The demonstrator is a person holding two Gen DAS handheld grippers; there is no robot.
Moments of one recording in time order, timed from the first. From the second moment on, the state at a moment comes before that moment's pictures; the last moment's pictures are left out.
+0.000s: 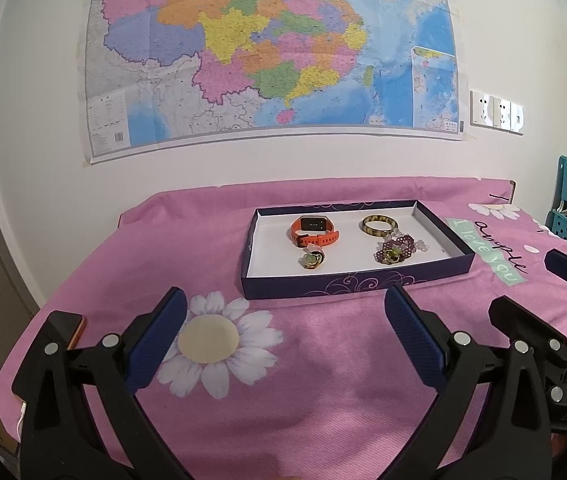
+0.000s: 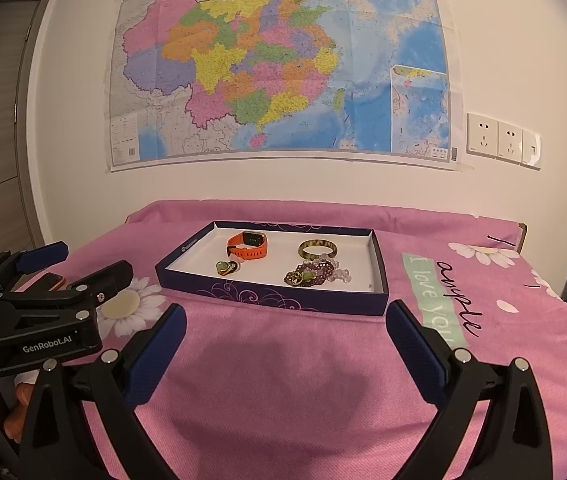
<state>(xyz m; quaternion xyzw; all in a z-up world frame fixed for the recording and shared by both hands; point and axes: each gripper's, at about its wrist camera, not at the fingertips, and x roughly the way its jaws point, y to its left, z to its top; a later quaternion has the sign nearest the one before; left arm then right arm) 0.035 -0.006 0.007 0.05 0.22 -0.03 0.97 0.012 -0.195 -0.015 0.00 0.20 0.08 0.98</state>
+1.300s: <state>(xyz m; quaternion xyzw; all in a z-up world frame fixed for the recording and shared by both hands) 0.041 -0.007 -0.002 0.04 0.24 -0.03 0.97 0.015 -0.194 -0.019 0.00 0.21 0.08 0.97</state>
